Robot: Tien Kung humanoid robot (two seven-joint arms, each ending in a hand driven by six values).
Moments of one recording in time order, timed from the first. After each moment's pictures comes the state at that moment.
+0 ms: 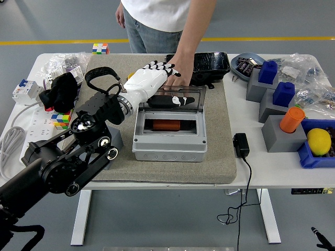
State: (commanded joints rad) left arm -0.65 0.10 -0.87 -1.30 2.14 -0.06 0.28; right arm 0.20 -0.10 1.54 0.18 -1.37 -0.18 -0.14
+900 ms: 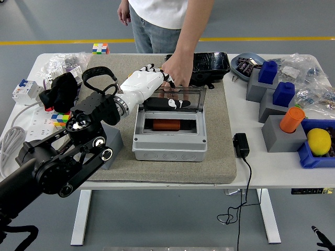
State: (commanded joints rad) left arm -0.64 0.14 -0.84 -1.35 2.12 -0.10 0.29; right arm 0.20 -0.10 1.55 0.18 -1.37 -0.18 -0.15
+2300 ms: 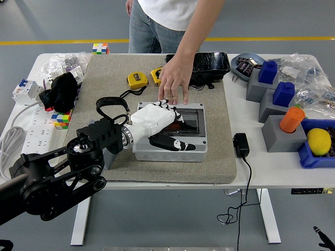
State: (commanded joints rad) left arm -0.62 0.25 -0.66 -1.50 2.06 -0.10 0.27; right arm 0.20 -0.10 1.56 0.18 -1.38 -0.18 -0.15
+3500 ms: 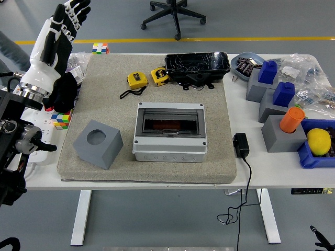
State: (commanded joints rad) left arm -0.37 0.17 -1.45 -1.40 1.02 -0.13 -0.18; right arm 0.20 -0.09 1.56 0.18 -1.36 -0.17 -0.15
